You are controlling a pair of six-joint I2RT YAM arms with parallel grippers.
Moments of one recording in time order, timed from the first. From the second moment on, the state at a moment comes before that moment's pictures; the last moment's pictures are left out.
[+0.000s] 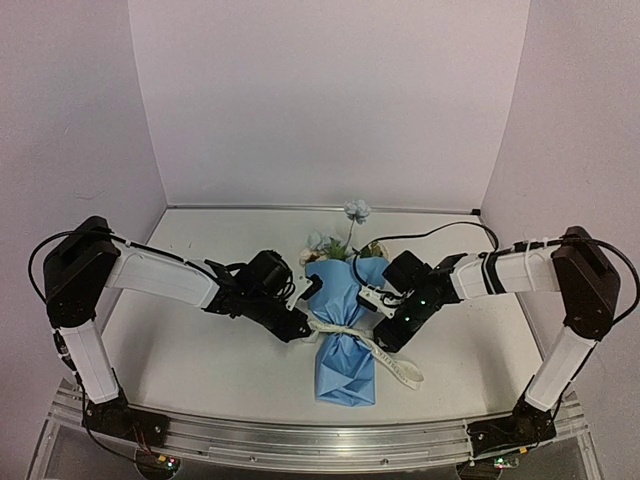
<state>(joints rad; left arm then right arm) -0.93 1.81 1.03 -0.12 0.27 -0.24 0.76 1.72 0.98 -0.52 -0.16 -0.06</state>
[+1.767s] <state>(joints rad) -0.93 1.70 0.94 -0.12 0.18 -0.30 0.76 1.66 0.95 -0.46 0.03 0.07</state>
